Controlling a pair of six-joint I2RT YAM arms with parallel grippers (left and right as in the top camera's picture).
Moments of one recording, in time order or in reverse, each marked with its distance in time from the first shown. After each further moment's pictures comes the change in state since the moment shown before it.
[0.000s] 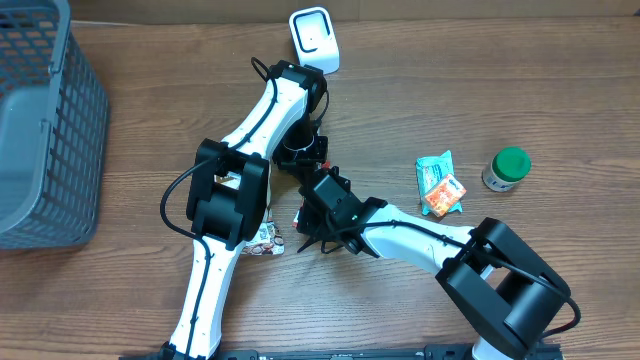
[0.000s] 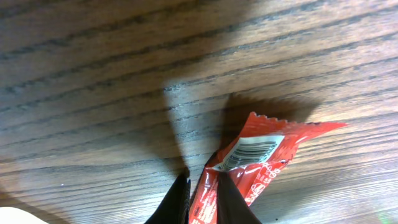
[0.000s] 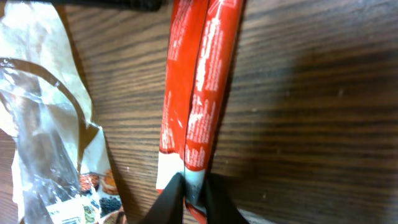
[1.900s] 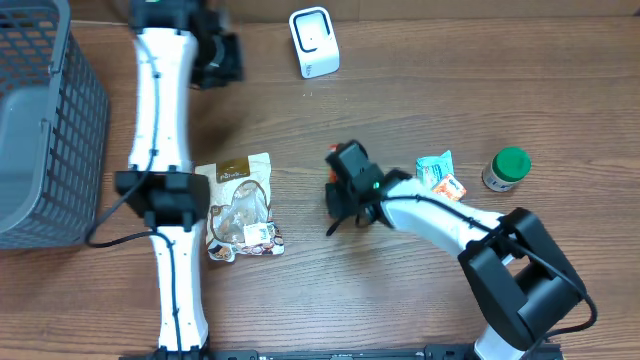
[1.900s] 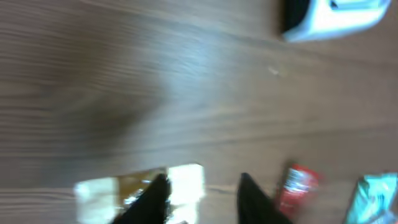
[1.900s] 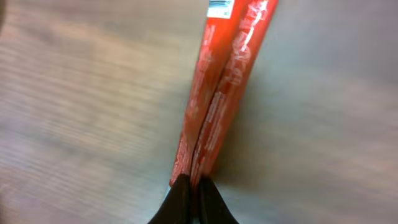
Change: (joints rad) left arm 0.372 0.056 0.807 -0.224 -0.005 0.003; right arm -0.167 -0.020 0.123 -0.251 0.132 -0.671
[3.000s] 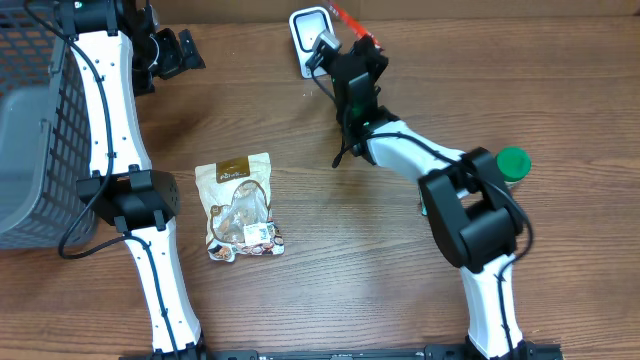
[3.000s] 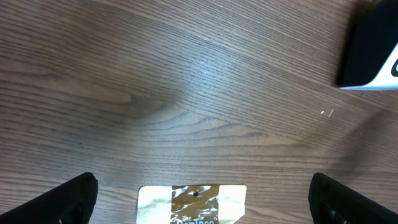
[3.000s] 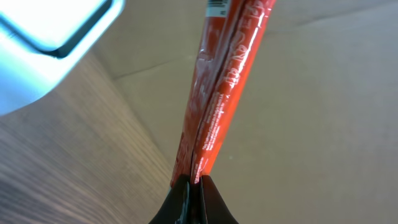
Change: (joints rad) left arm 0.166 0.000 0.000 0.016 -0.018 -0.002; right arm -0.148 0.439 0.436 0.894 0.670 -1.492
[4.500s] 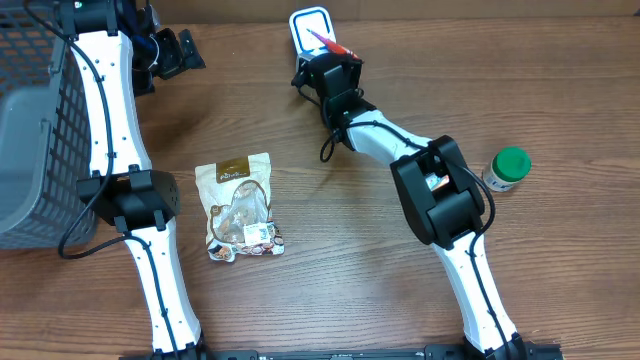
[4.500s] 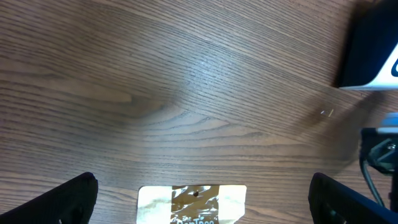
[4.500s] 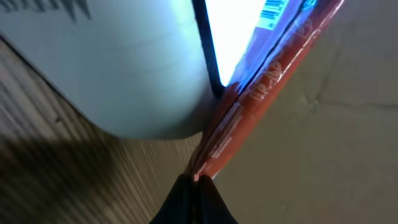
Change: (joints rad) left arm 0.000 0.000 0.000 0.000 0.000 0.000; right arm 0.012 0.238 0.312 -0.315 -0.061 -0.103
